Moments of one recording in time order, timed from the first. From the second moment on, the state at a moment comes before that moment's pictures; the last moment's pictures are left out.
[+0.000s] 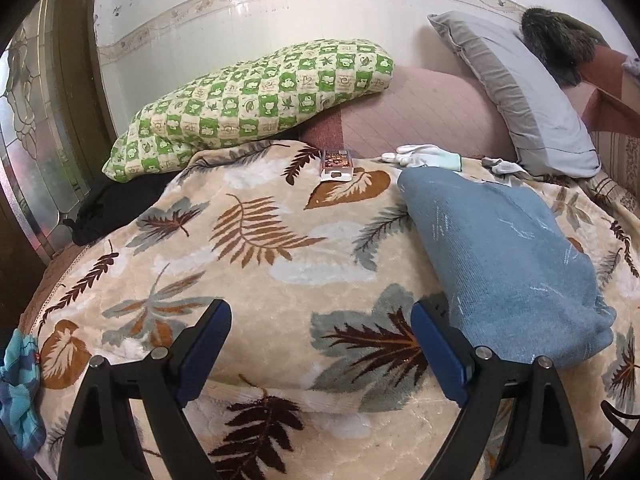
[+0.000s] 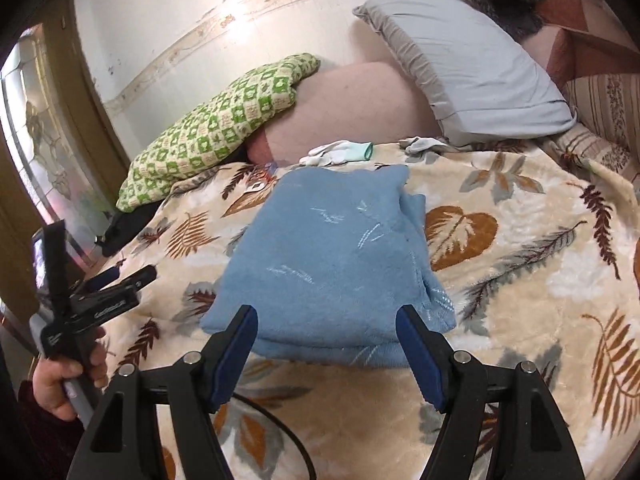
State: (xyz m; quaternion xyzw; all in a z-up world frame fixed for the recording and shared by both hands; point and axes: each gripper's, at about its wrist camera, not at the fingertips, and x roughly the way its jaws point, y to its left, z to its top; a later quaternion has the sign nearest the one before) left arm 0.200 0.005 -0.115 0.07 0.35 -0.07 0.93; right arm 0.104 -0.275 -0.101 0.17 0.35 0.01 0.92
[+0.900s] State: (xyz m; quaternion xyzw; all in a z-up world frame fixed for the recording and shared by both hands) left arm 0.194 -0.021 -0.119 0.10 0.36 -0.08 0.93; right arm 0.126 -0.273 -0.116 0.18 0.34 0.01 0.92
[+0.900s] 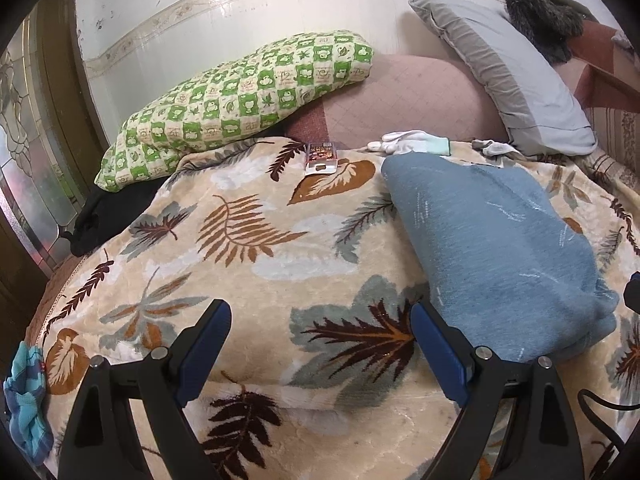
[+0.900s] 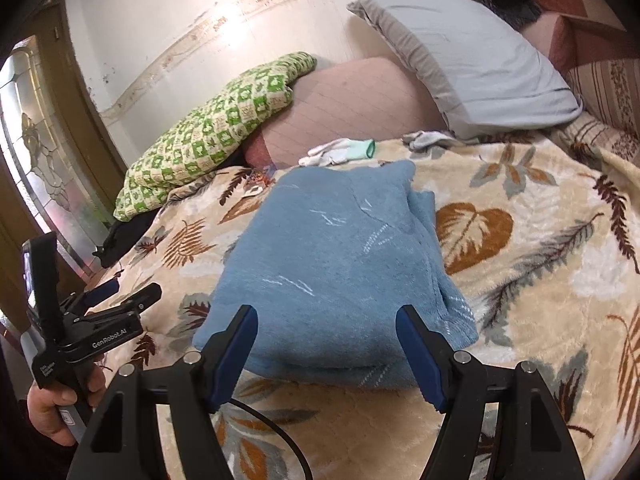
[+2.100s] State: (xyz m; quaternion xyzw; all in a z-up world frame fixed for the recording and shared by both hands) left arm 0.208 -0.063 -0.141 0.08 0.39 -0.18 0.90; right arm 0.144 -0.340 -0.140 0.20 0.37 -0.02 0.91
